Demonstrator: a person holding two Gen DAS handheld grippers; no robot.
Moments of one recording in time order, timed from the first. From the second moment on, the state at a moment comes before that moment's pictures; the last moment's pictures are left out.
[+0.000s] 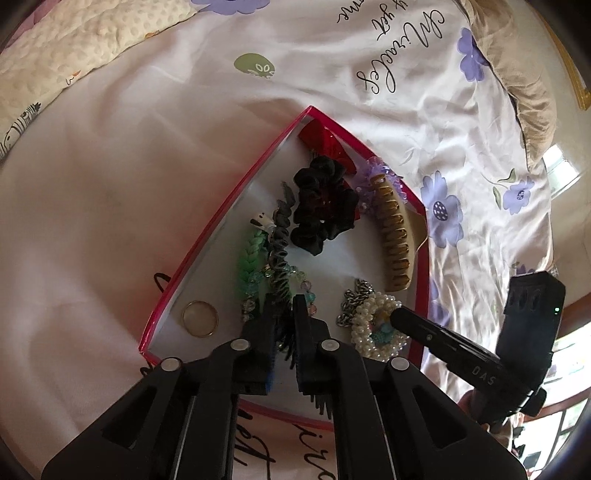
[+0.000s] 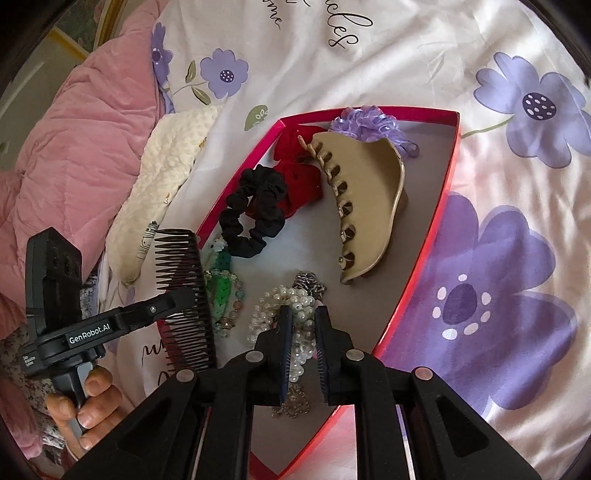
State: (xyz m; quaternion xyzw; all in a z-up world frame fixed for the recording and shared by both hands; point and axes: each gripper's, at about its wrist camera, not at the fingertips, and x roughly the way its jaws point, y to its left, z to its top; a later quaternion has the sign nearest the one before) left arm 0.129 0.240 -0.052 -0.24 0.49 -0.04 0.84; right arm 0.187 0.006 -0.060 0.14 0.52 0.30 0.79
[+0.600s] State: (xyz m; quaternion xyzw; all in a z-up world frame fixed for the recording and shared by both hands) left arm 0.121 0.240 -0.058 -0.23 0.50 -0.02 0.83; right arm 0.182 0.000 -0.053 0.16 0.51 0.30 0.79
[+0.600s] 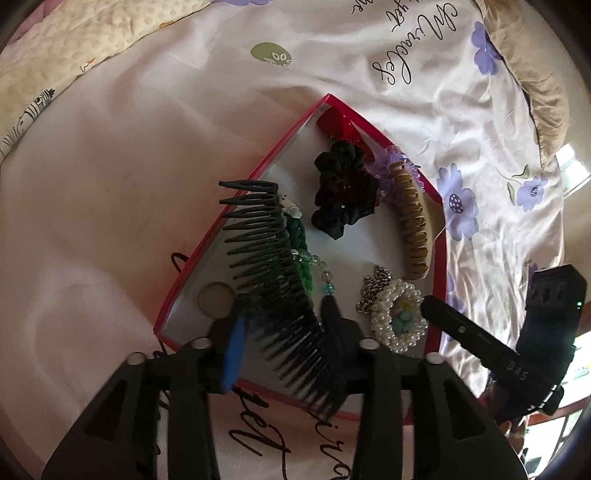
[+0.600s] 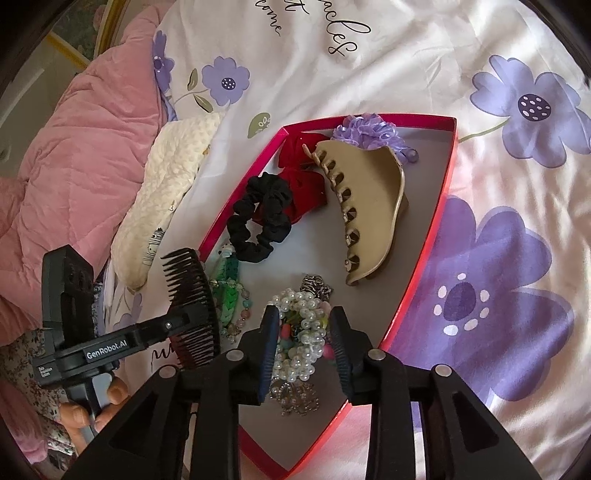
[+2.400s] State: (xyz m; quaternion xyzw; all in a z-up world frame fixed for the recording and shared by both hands) left arm 0.003 0.196 0.004 -0.11 0.49 0.07 0.86; right arm 0.084 -0.073 0.024 0.15 0.43 0.26 0.85
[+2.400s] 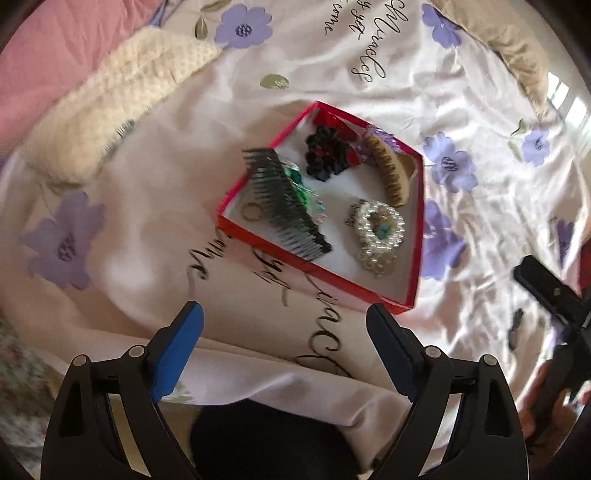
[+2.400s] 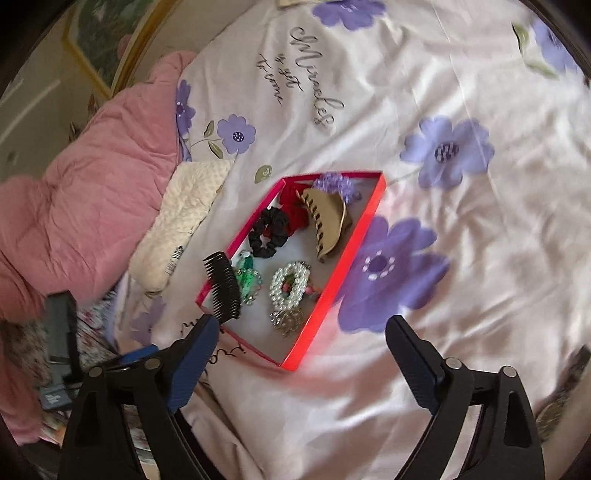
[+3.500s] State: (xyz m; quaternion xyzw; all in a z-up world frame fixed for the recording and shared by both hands) left arm 0.044 0.198 0.021 -0.01 0.46 0.13 0.88; right arm 0.121 0.000 0.025 0.02 0.48 0.28 0.83
